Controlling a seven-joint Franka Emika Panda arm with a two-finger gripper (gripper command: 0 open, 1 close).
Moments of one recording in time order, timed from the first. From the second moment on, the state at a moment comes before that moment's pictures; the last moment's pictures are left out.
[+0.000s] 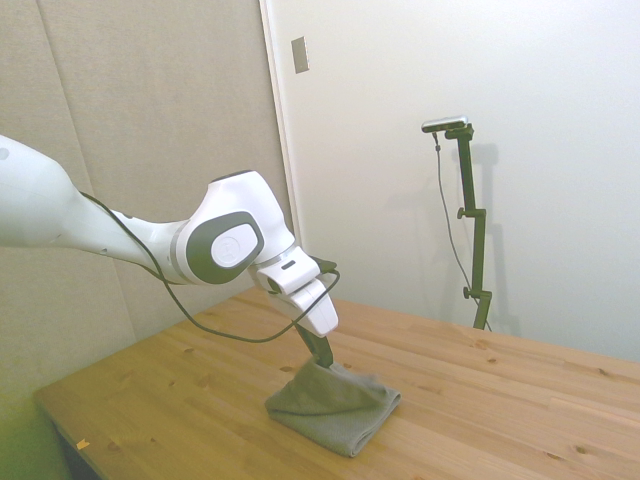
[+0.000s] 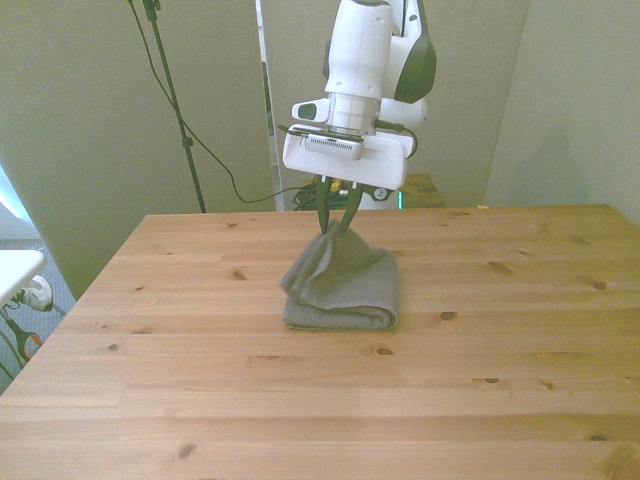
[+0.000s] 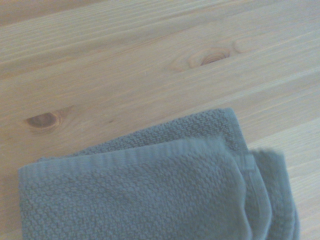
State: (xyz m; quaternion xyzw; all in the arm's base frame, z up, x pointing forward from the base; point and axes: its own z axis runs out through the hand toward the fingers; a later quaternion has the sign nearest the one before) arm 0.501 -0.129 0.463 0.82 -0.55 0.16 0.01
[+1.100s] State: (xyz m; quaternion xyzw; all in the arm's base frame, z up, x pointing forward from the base) arm 0.418 -0.051 0.492 0.88 -0.46 0.10 -0.03
